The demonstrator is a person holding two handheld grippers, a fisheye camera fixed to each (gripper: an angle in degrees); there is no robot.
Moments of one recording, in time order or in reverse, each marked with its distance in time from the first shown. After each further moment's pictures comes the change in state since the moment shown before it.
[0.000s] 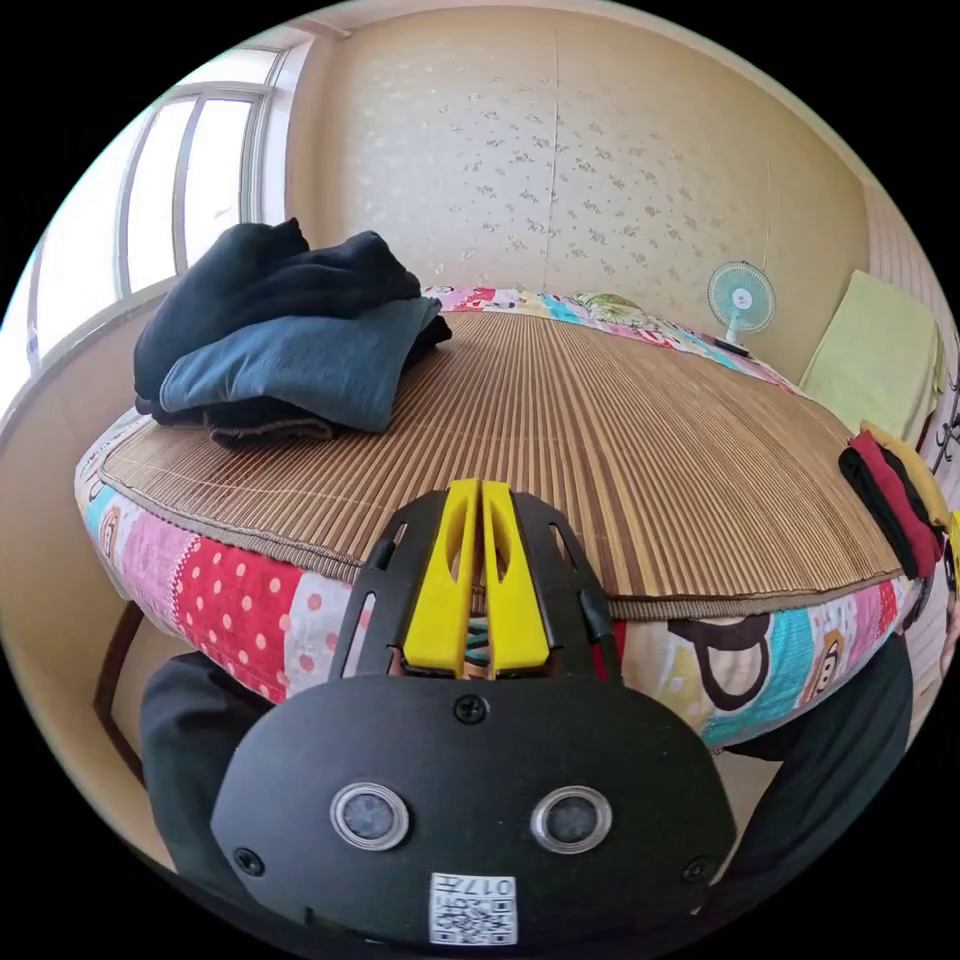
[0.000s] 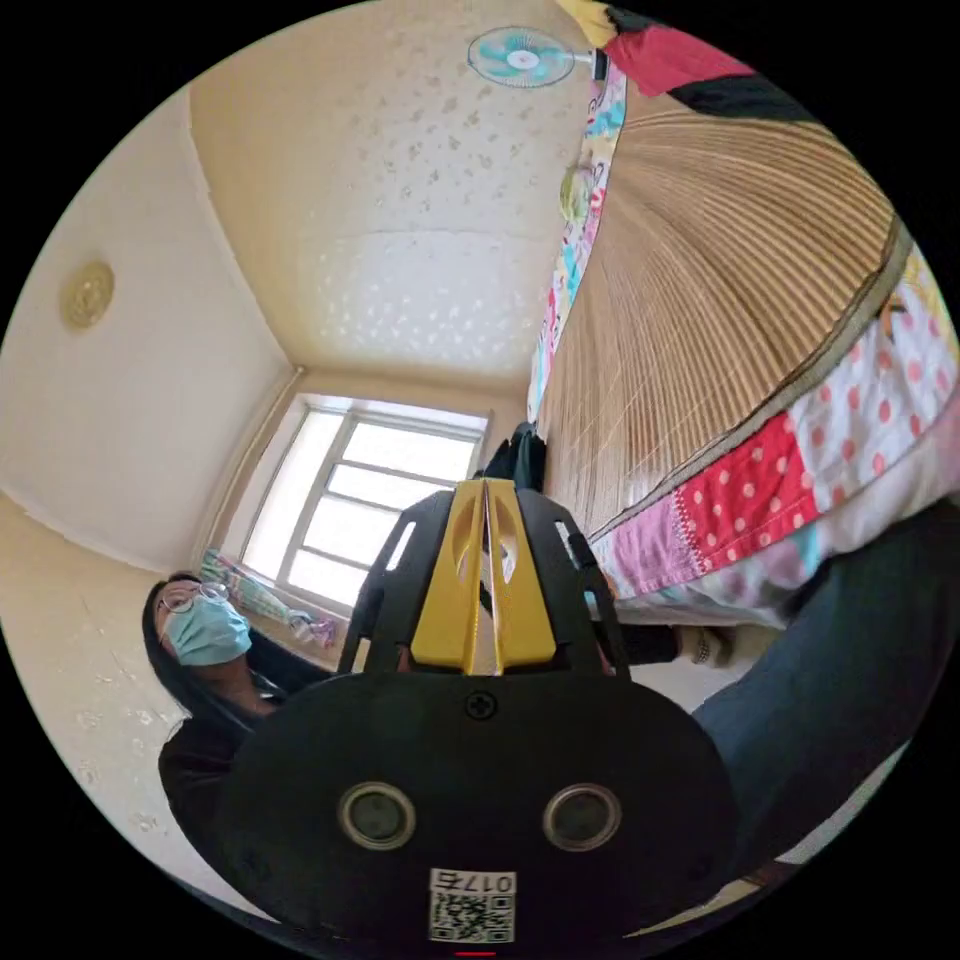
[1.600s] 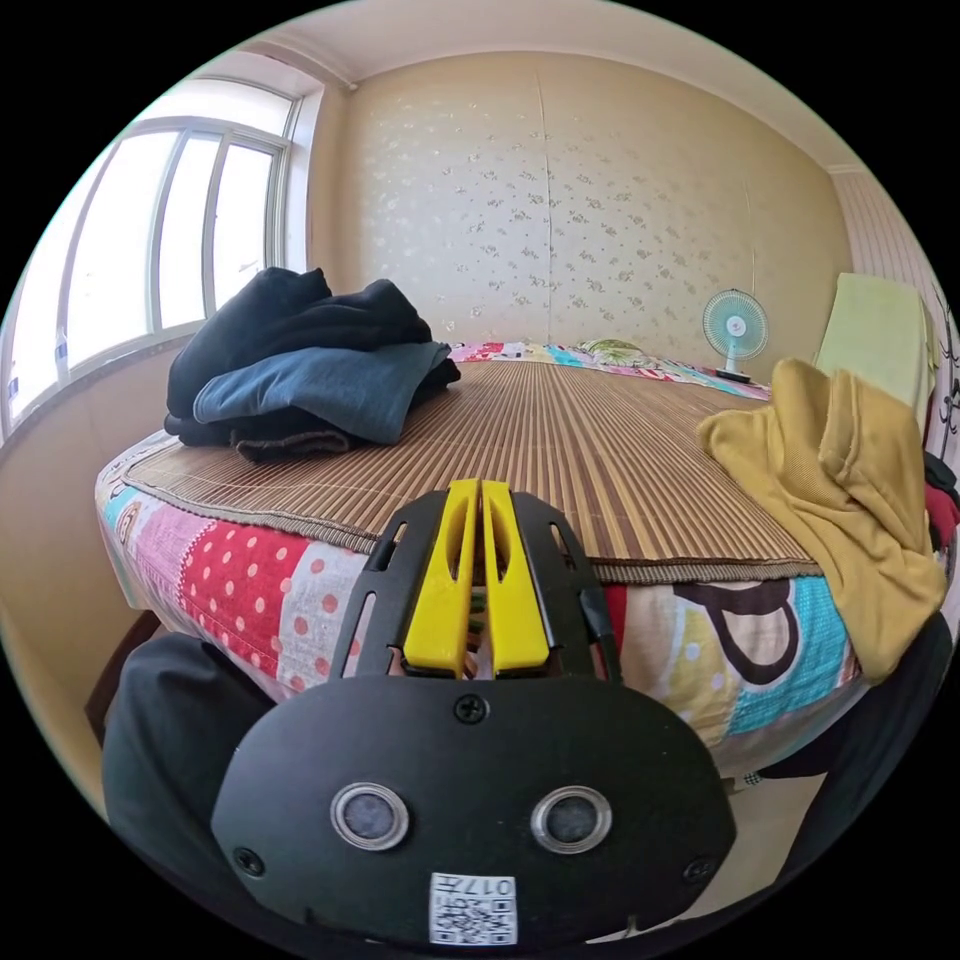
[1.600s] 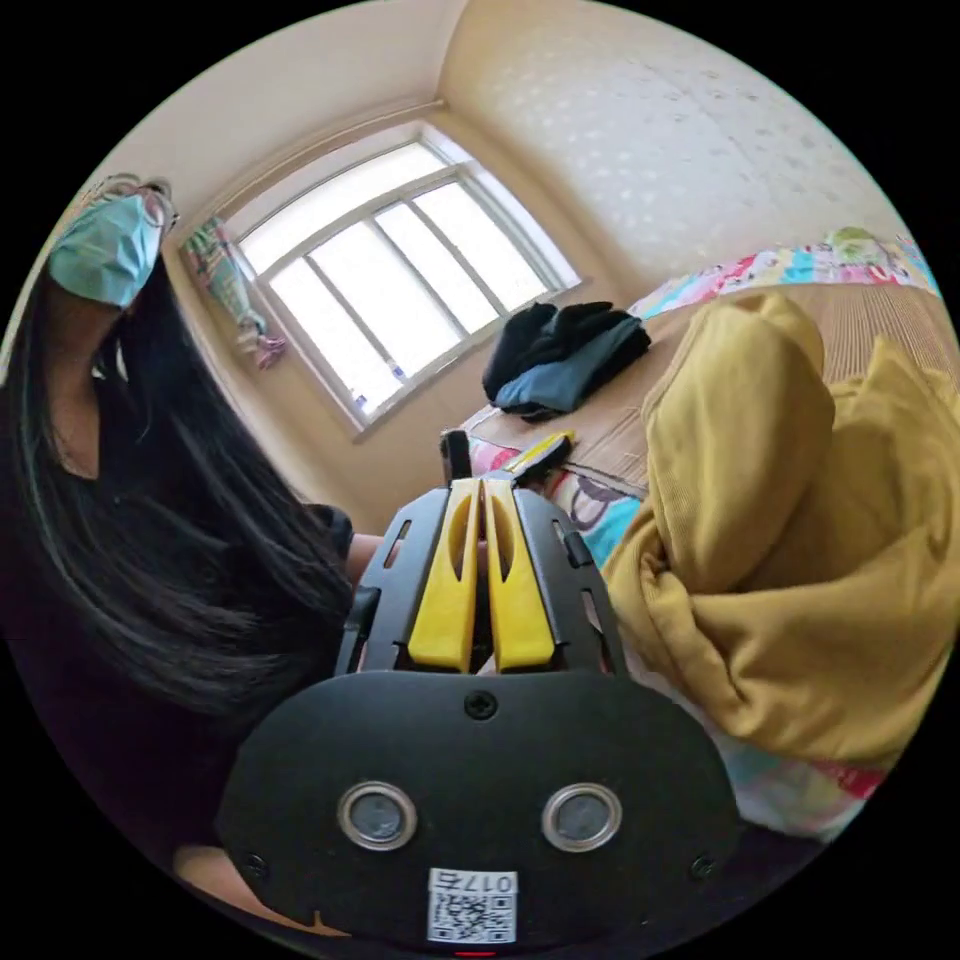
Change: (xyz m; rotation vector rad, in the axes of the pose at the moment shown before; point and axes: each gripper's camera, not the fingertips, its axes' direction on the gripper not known) left arm 0.032 0.107 0.037 0.170 -0.079 0.037; right arm -0.191 0.207 0.289 -0.559 0.010 -0.782
